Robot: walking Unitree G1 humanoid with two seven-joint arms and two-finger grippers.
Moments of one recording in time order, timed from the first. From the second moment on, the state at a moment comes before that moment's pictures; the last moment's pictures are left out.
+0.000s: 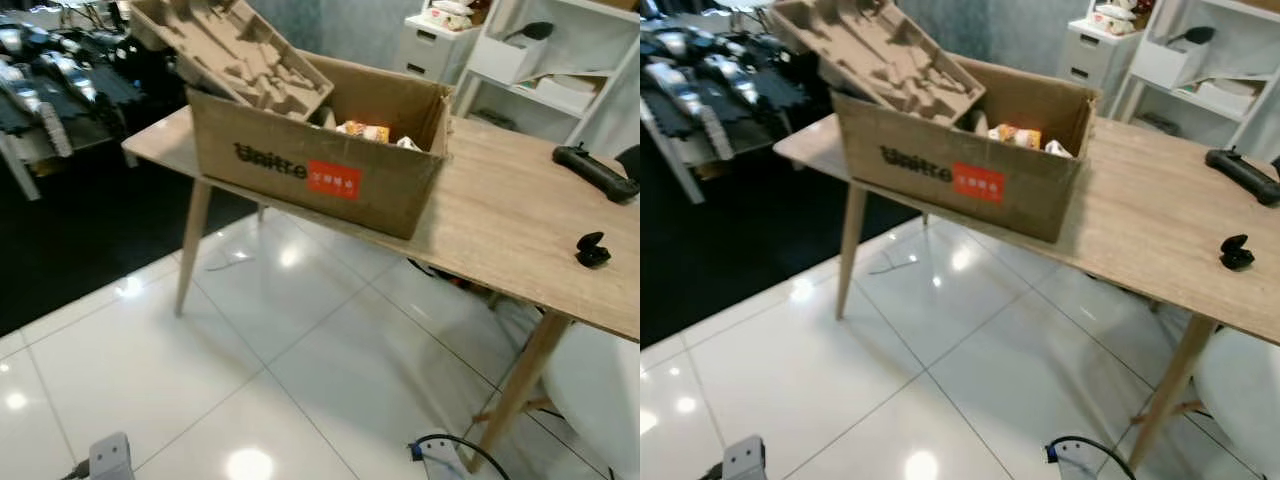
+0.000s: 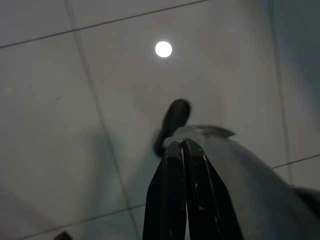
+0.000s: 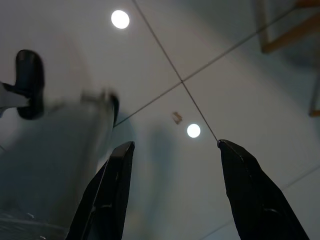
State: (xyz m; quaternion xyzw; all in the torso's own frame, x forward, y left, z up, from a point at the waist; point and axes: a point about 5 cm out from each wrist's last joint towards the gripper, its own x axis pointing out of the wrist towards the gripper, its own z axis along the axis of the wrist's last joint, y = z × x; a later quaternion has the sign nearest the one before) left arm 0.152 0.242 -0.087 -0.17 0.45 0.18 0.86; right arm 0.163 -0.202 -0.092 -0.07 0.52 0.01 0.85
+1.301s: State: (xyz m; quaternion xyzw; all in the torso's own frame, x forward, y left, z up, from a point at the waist) left arm 0.150 0.245 -0.087 -0.16 0.45 0.19 0.86; right arm 0.166 -0.212 -0.089 -0.10 0.53 0.01 0.84
